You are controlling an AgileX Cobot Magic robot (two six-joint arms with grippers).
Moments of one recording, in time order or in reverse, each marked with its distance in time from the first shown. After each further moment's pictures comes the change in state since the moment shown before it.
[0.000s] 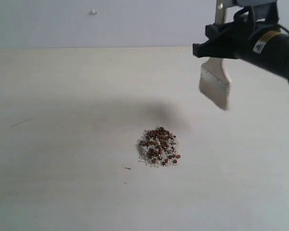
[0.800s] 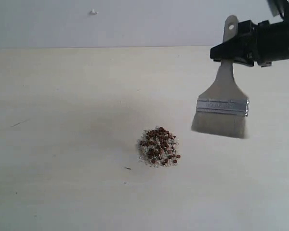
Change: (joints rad) left arm 0.000 0.000 0.000 0.000 0.000 0.000; right arm -0.402 0.198 -0.312 -1.604 -0.492 1.823
